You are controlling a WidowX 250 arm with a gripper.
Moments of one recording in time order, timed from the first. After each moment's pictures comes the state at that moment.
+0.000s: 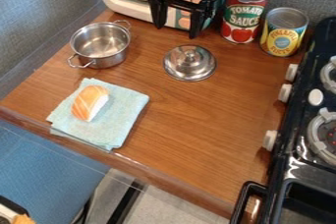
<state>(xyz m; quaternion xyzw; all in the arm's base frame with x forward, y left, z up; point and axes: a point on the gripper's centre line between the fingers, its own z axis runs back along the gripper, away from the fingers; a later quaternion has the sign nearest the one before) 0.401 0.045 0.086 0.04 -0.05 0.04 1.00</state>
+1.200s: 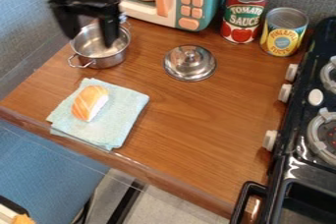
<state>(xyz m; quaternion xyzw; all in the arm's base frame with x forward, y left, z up) 0.278 0.124 0.118 0.03 -0.10 0.07 0.99</state>
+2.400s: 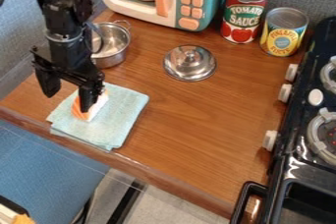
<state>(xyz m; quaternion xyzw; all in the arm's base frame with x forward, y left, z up) 0.237 0.124 0.051 0.09 -0.01 0.04 0.99</state>
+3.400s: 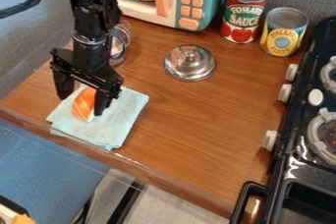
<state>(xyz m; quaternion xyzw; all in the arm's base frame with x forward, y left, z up) 0.246 0.112 0.036 0.11 0.04 0.06 0.99</state>
